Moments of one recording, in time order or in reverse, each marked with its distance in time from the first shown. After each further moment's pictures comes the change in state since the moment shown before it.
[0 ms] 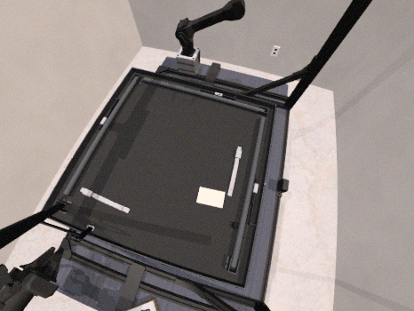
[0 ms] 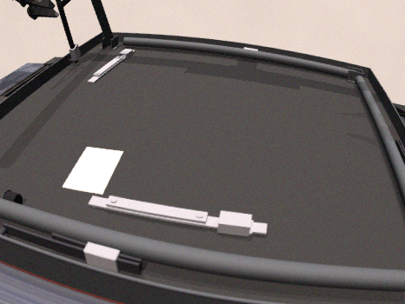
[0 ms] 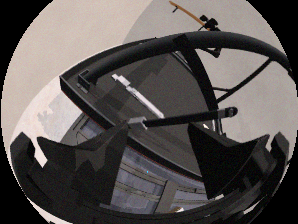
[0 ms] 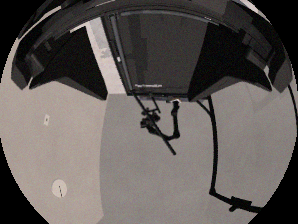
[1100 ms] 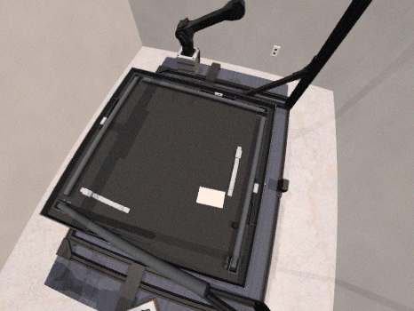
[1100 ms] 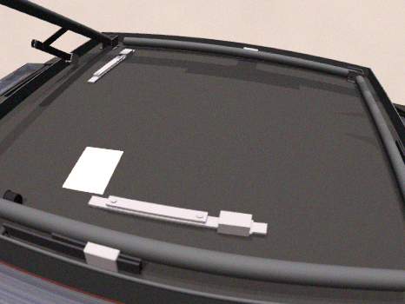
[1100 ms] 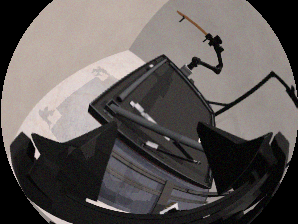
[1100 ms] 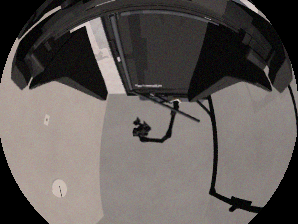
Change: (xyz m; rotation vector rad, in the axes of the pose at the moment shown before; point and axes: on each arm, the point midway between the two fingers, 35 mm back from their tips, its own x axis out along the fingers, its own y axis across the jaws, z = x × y) left arm -0.073 0.030 0.097 -0.048 -0.037 0.031; right arm 0.000 0.000 0.000 0.000 0.000 0.000
